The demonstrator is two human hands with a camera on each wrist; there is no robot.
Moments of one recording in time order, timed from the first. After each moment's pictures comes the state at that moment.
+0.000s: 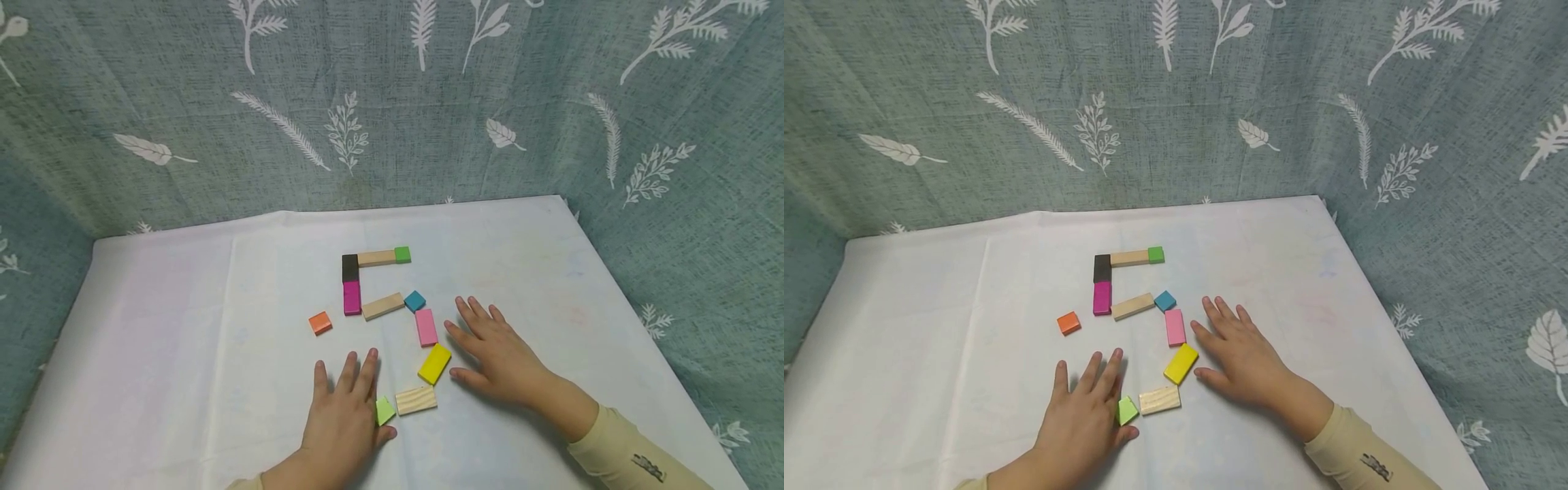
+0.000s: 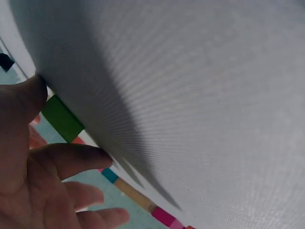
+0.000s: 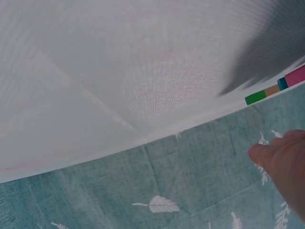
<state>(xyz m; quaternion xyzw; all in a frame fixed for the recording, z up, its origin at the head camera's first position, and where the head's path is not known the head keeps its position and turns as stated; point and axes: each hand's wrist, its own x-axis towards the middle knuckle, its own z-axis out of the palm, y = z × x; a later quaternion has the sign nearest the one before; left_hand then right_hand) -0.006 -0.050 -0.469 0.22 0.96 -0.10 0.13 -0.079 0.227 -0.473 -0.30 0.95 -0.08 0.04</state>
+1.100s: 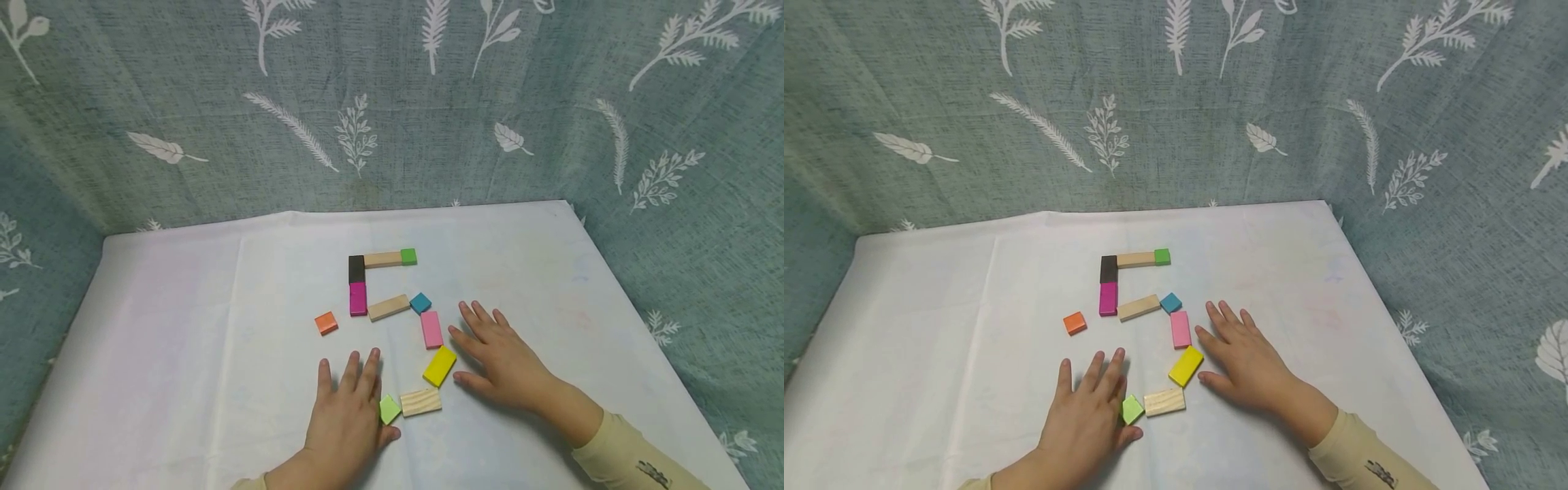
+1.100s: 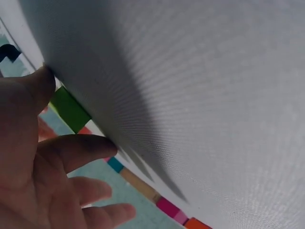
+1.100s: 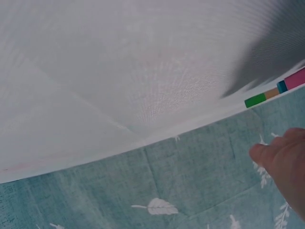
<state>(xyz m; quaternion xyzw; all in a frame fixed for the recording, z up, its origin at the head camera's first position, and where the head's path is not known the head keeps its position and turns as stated) -0.004 -0.055 -0.468 0.22 0.96 -0.12 0.10 -0.078 0.222 -0.473 -0.30 0.95 -0.07 0.04</state>
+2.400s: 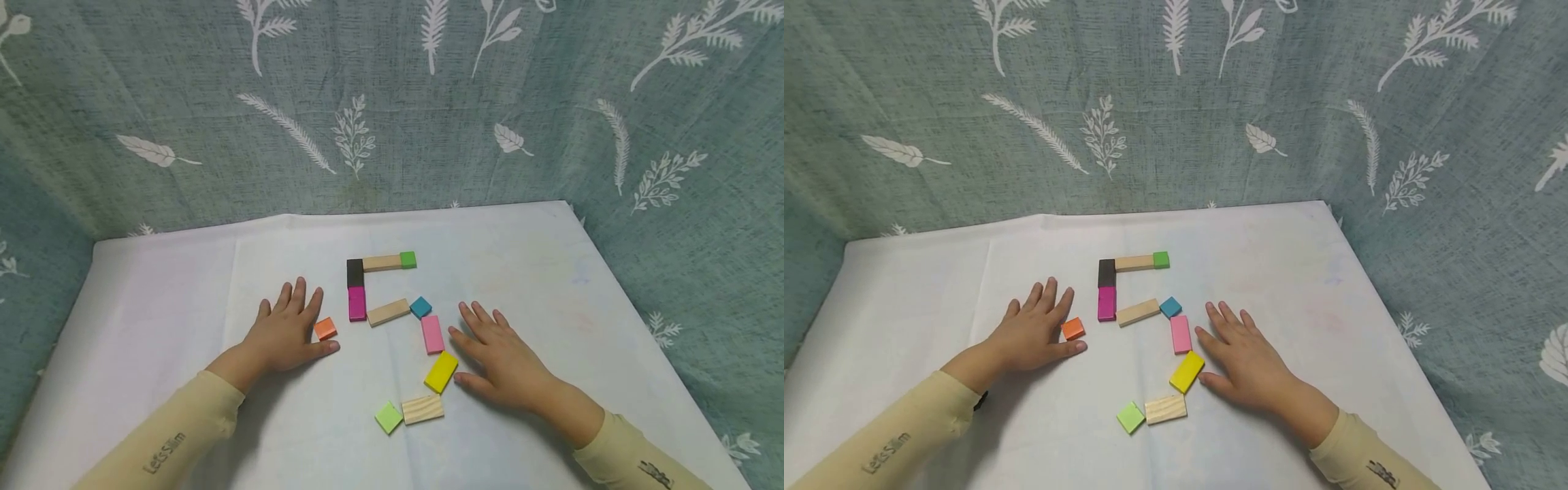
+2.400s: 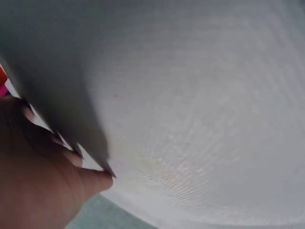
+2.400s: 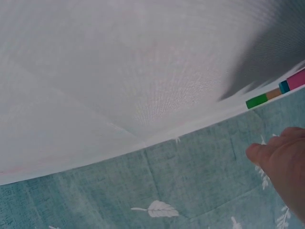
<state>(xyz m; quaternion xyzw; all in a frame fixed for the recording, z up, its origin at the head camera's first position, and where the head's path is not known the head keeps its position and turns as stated) -0.136 -0.172 -0.481 0.15 0.97 0.09 0.17 -0.085 0.222 -0.475 -0.30 0.95 -0.07 0.05</state>
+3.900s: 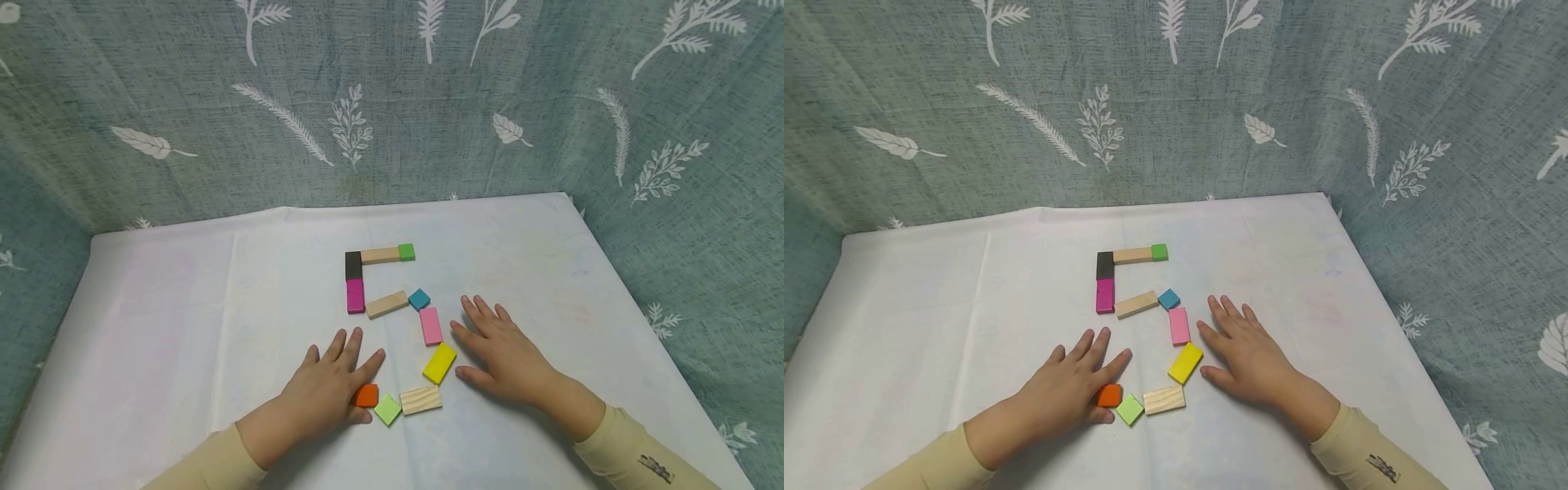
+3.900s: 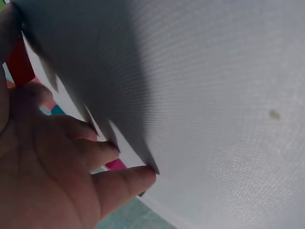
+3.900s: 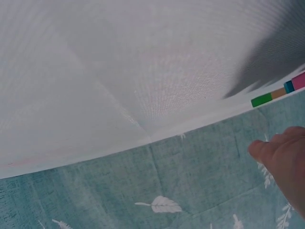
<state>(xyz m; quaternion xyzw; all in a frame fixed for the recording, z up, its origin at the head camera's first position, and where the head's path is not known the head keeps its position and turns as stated) -0.056 -0.096 -0.468 0.27 0.94 0.02 0.21 -0.082 0.227 -0.474 -0.30 0.95 -0.08 0.05</state>
